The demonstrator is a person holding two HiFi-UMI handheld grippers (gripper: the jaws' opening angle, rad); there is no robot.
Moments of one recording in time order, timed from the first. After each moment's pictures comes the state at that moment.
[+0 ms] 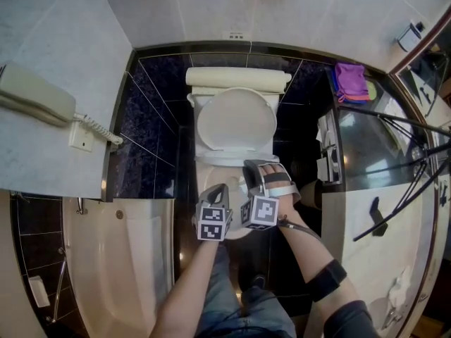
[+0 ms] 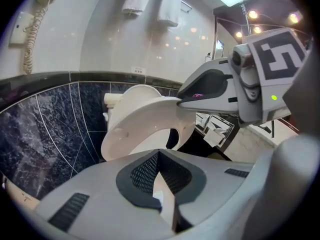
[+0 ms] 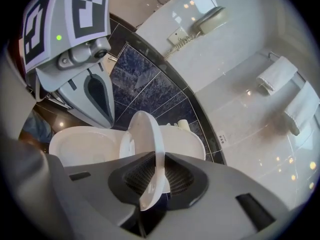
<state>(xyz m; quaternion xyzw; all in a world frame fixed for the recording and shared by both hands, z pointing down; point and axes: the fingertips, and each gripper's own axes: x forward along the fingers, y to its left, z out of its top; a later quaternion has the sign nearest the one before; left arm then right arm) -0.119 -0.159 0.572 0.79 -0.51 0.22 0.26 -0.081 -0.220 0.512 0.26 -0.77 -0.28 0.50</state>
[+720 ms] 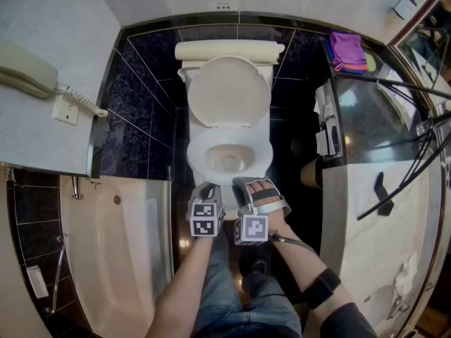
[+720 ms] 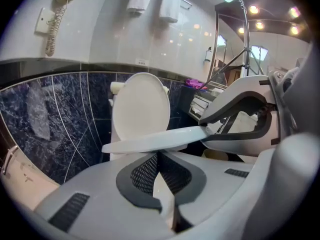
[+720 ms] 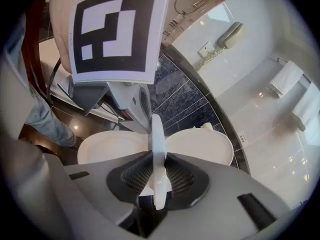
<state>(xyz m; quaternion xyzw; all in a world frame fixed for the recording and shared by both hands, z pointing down) -0.119 -0.089 0.629 0.76 -0.54 0.24 0.27 -0.075 -0.082 0.584 0.20 -0.80 -0.26 0.50</state>
